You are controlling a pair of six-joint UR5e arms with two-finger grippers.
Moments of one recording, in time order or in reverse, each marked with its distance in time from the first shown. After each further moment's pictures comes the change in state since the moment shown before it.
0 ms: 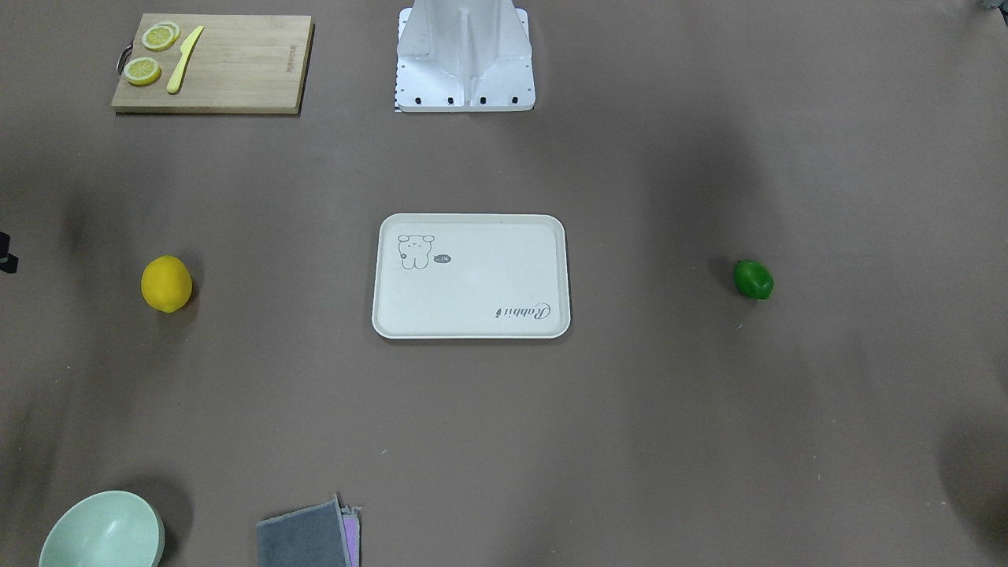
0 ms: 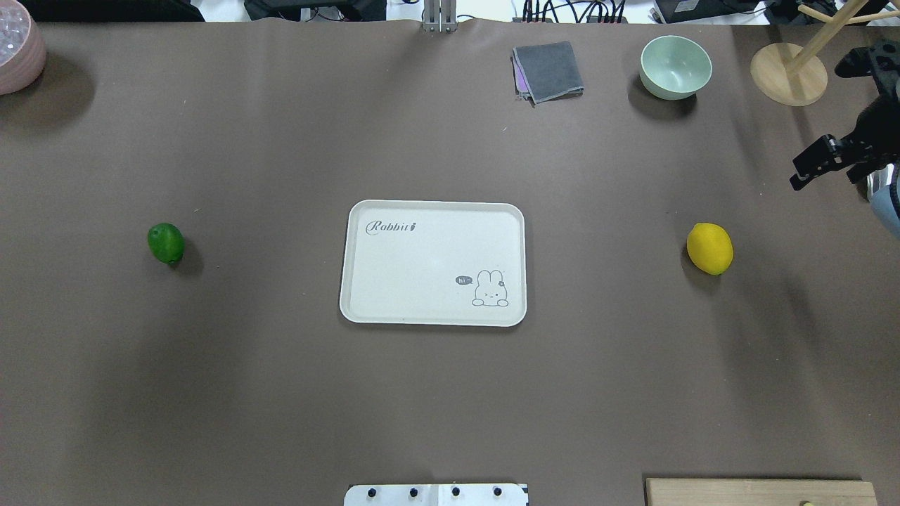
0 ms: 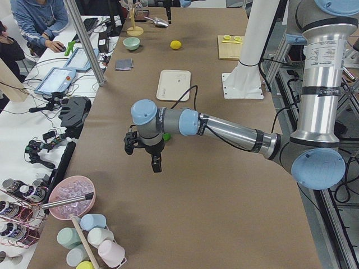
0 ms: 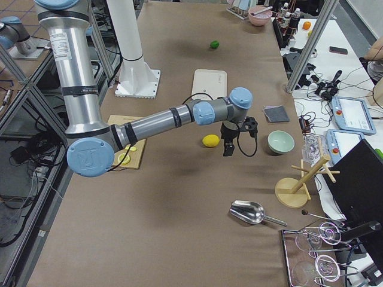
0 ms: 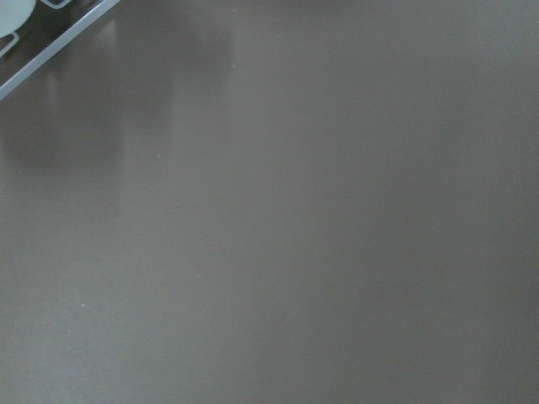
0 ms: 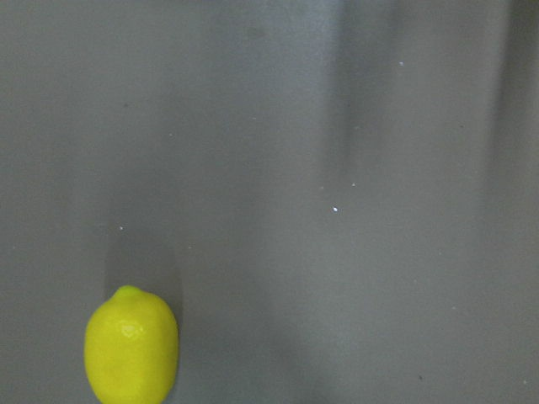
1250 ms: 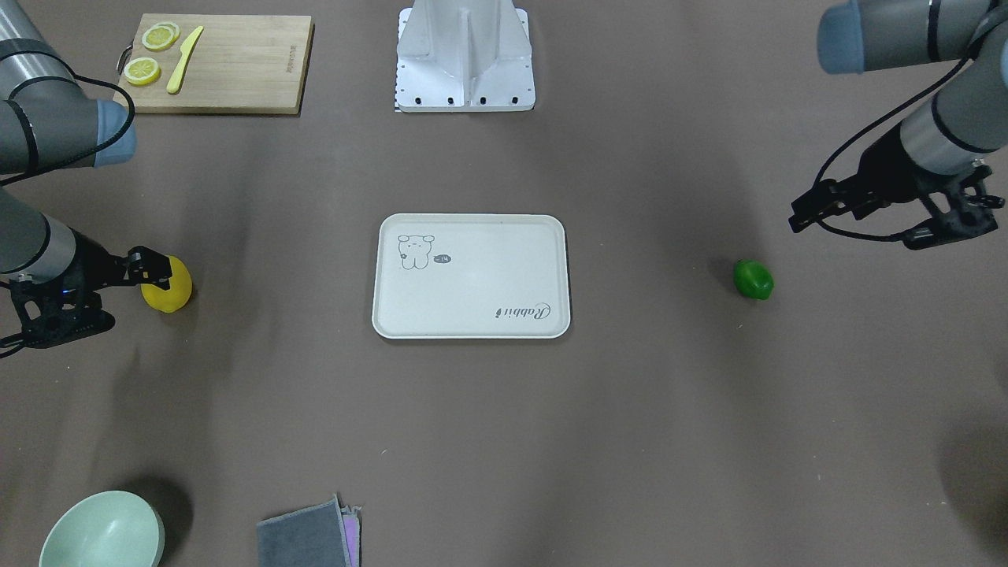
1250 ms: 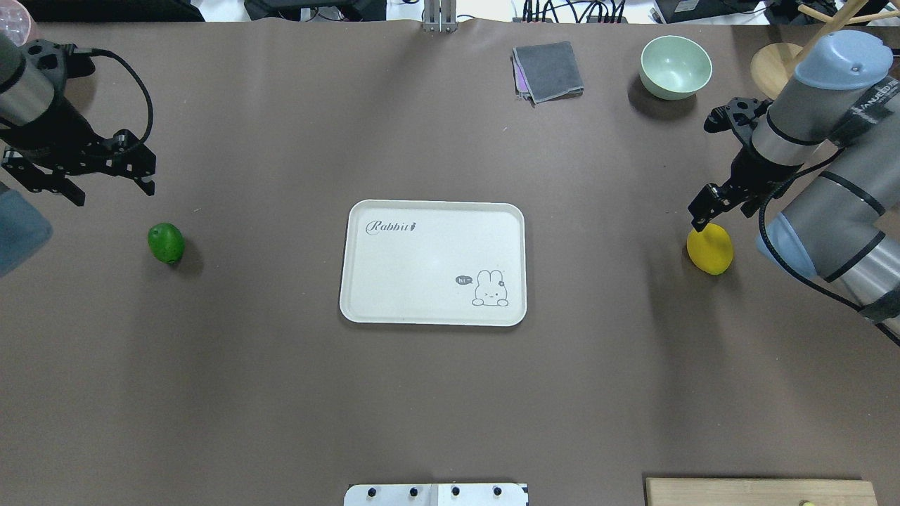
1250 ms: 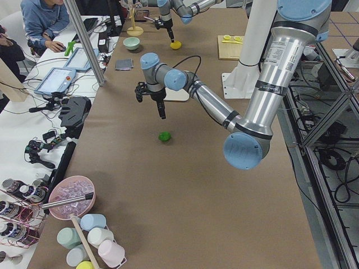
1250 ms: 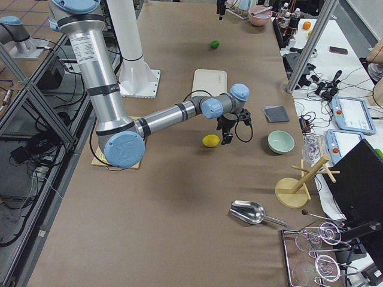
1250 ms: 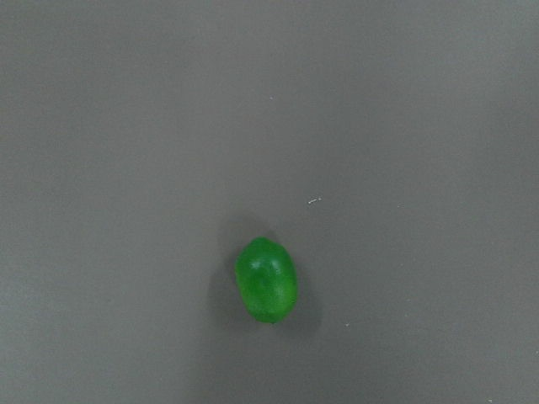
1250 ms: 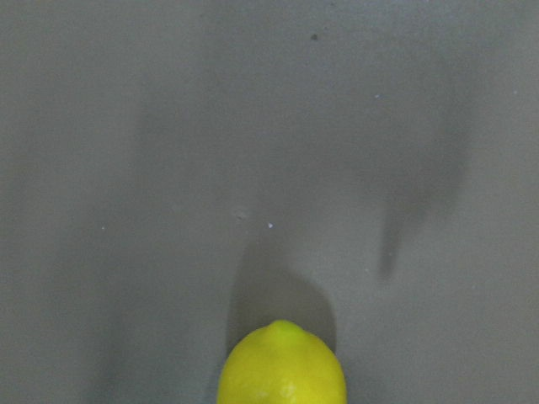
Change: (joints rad) left arm 0.433 -0.267 -0.081 0.006 0.098 -0.604; right arm -0.208 0.103 -0.128 0.059 -0.023 0.034
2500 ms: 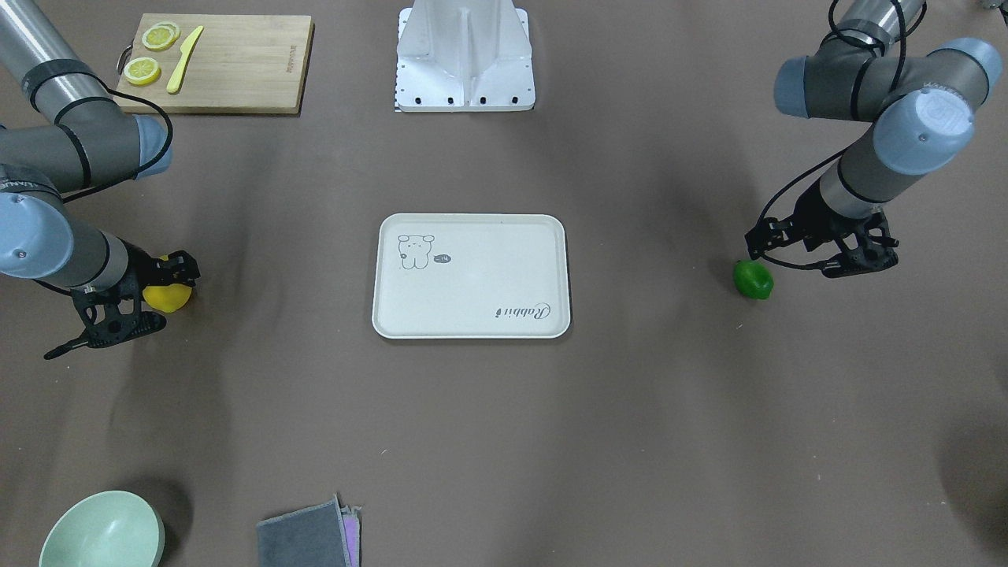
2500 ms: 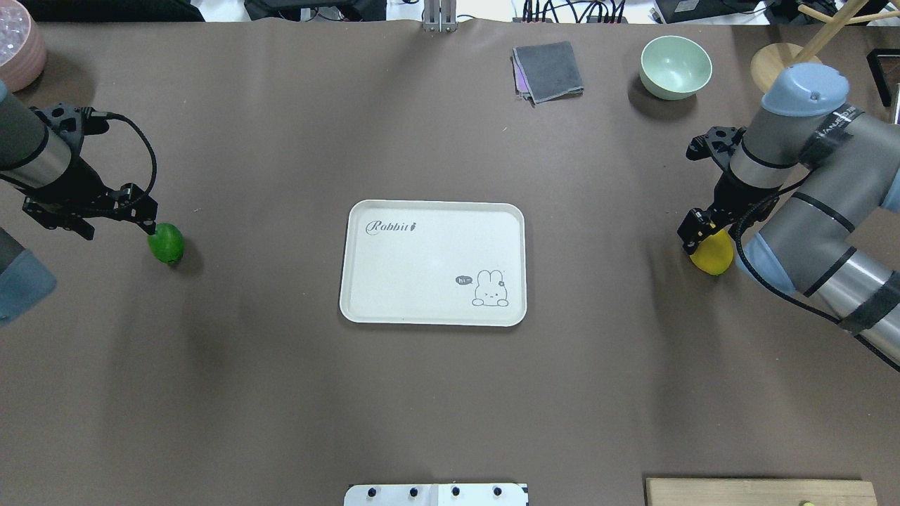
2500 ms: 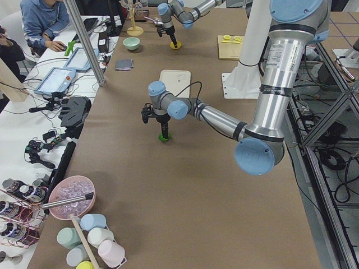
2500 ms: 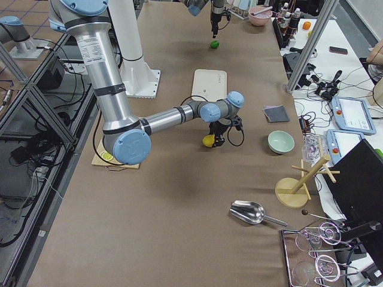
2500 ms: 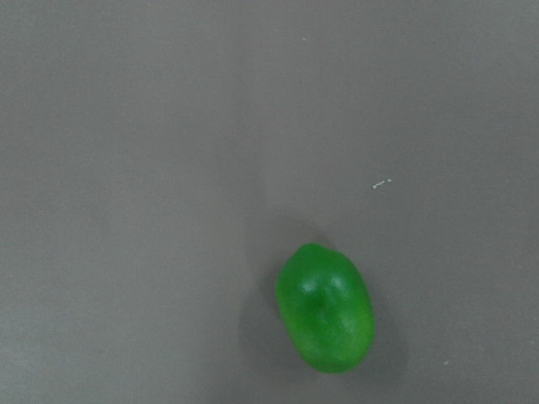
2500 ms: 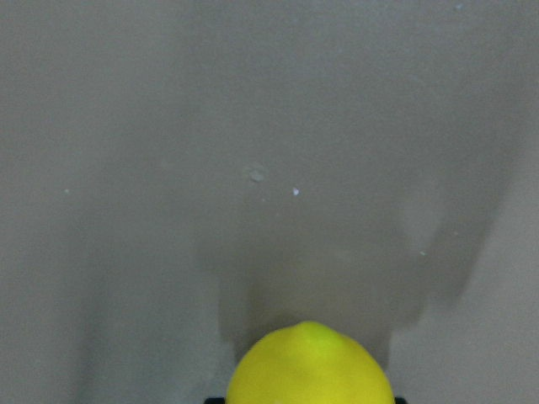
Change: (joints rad) left arm 0.096 0.125 0.188 -0.407 0.062 -0.077; right arm -0.057 0.012 -0.063 -0.004 0.003 -0.014
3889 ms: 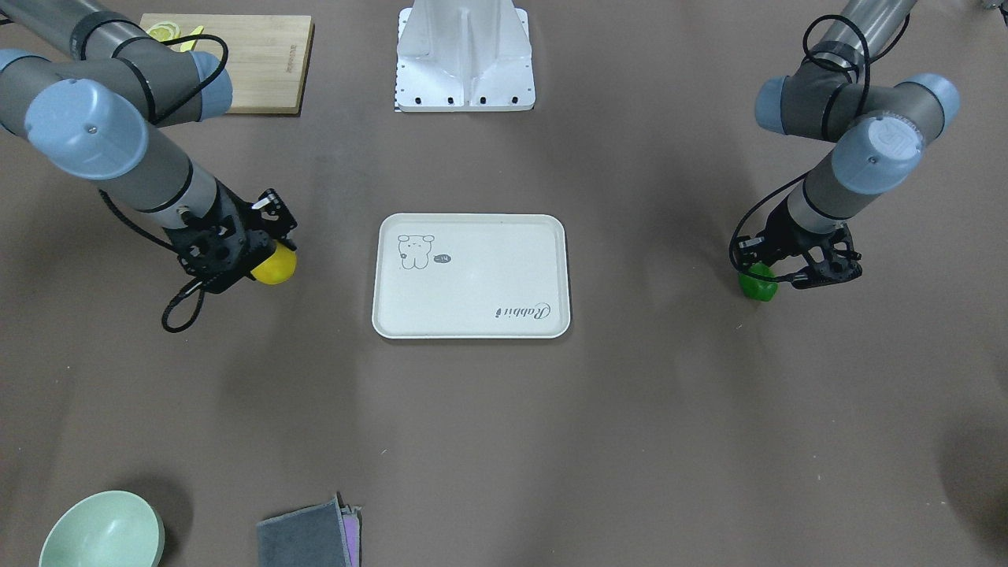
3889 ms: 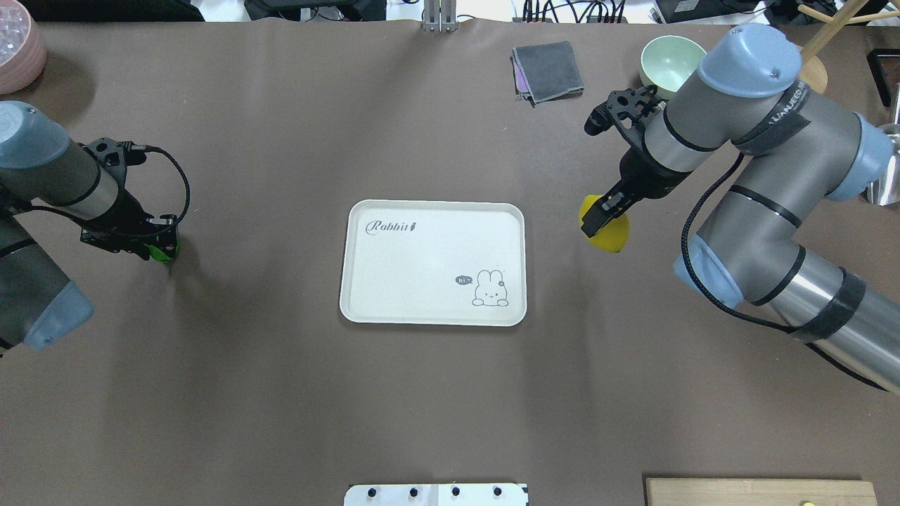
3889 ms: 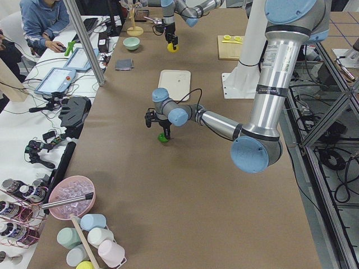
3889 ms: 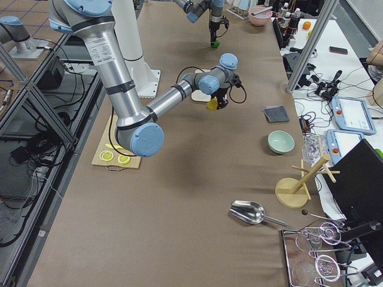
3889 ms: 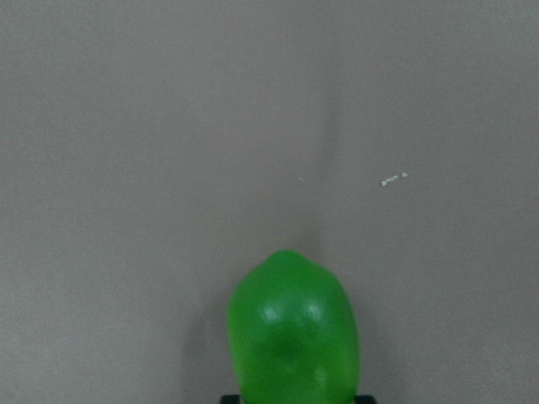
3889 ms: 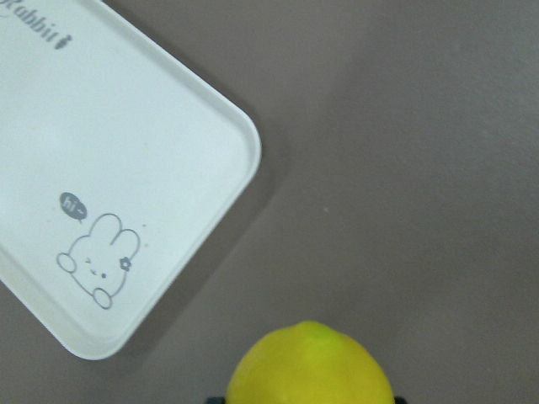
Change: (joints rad) left arm 0.062 -0.011 0.075 -0.109 0.040 -0.072; right arm -0.100 0.139 0.186 0.165 0.001 -0.016
